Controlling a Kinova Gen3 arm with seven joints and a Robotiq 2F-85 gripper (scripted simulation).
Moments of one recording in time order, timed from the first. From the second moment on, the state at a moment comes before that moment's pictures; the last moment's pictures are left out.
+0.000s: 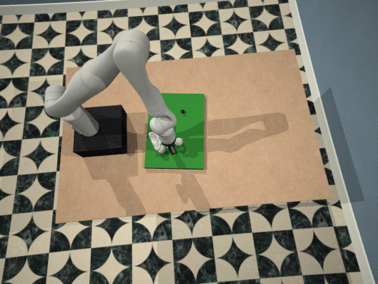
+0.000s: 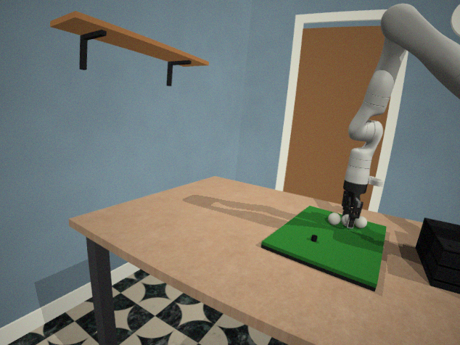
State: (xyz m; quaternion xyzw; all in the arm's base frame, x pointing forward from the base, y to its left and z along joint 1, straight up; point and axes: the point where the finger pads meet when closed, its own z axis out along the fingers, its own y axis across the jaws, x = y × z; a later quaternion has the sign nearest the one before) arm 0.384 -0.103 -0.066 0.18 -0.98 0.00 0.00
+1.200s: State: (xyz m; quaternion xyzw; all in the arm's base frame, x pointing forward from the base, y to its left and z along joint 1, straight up) arm 0.376 -0.108 -0.042 0.17 -0.98 -0.01 0.01
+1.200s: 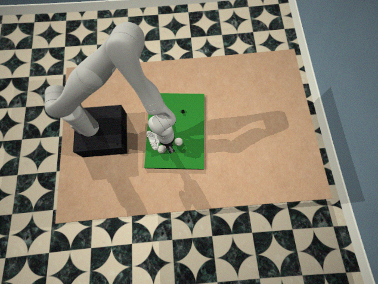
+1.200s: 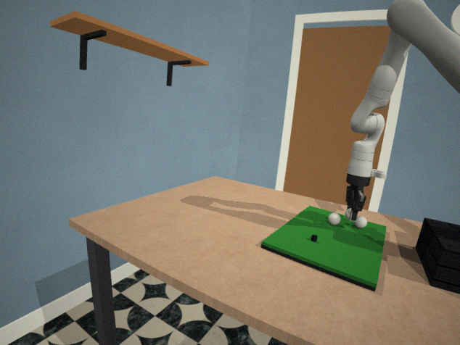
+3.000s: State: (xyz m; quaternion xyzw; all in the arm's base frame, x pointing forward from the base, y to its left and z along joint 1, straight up) arm 0.466 0.091 0.016 0.18 -0.98 -0.01 -0.01
